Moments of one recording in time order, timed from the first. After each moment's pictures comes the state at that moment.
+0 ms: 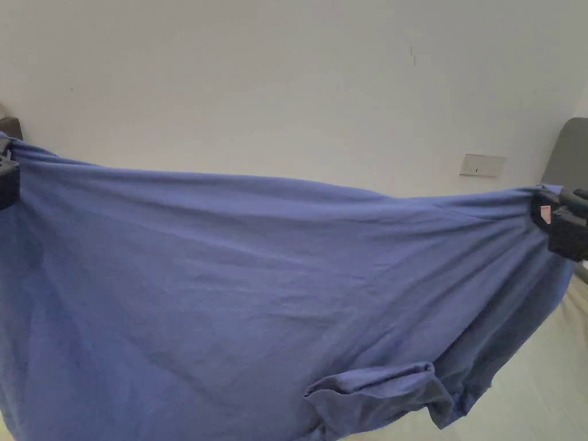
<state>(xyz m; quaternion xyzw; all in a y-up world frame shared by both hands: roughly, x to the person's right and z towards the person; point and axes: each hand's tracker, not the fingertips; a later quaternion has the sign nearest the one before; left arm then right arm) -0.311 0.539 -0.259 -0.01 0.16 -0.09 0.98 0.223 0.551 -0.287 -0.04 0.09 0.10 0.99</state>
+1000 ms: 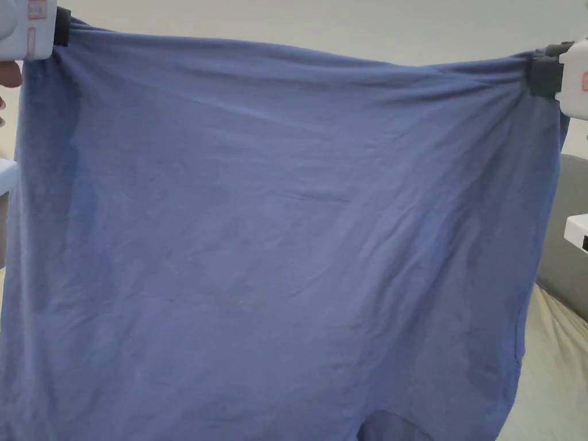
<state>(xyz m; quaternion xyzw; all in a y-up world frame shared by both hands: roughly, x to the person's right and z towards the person) -0.303 0.705 -0.398 0.00 0.16 -0.10 0.98 0.226 0.685 -0.416 0.03 0.03 0.13 0.99</state>
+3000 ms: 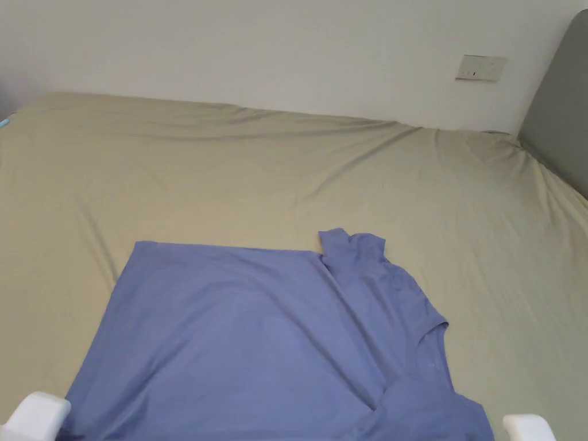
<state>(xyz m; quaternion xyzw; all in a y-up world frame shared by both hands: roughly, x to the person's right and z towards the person) -0.307 0.162 -0.241 -0.50 0.01 -0.14 0.86 0.276 0.189 -0.251 -0.50 0.10 0.02 0.86</state>
